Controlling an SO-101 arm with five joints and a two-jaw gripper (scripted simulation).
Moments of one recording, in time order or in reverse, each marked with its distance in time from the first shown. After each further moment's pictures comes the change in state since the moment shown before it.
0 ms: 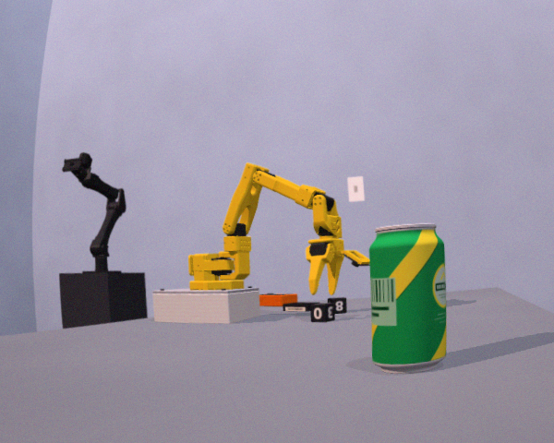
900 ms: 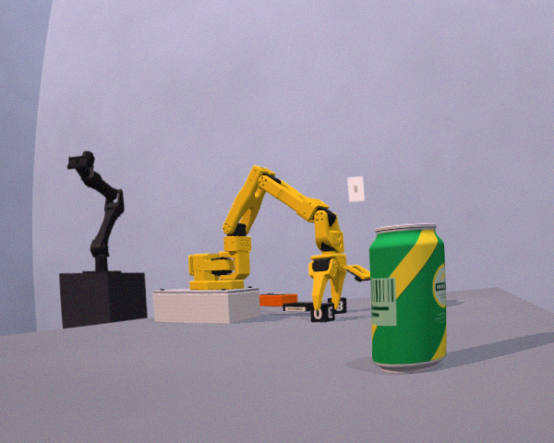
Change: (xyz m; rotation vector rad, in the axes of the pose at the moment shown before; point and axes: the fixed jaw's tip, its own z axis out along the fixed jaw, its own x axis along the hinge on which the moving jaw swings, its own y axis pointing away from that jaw) arm -0.006 0.001 0.028 -0.003 -0.027 0.000
